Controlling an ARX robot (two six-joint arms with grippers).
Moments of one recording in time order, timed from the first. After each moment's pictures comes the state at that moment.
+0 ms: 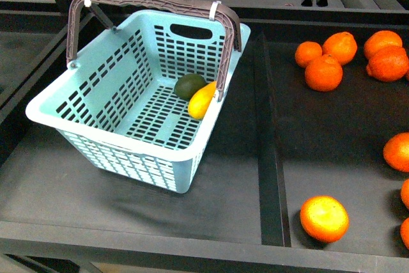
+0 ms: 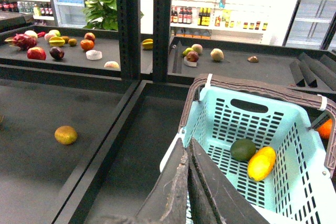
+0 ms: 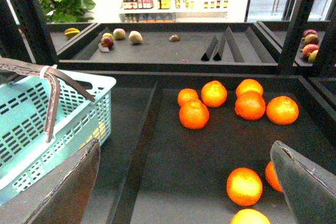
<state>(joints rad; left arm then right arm) 0.00 0.38 0.01 0.38 0.00 -0.01 0.00 0.00 0.02 0.00 0.00 0.00</state>
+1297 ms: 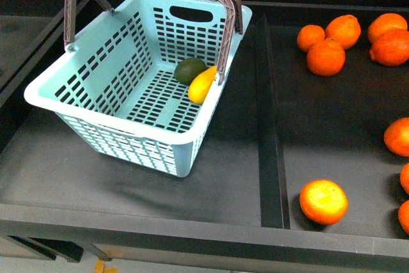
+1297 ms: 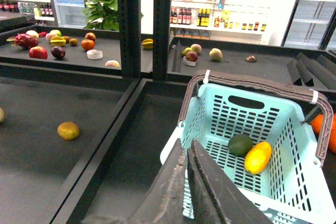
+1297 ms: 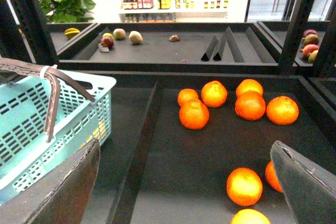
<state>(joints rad) 0.00 0.01 0.01 0.00 0.00 -0.01 0.00 0.00 0.02 0.00 0.00 0.00</state>
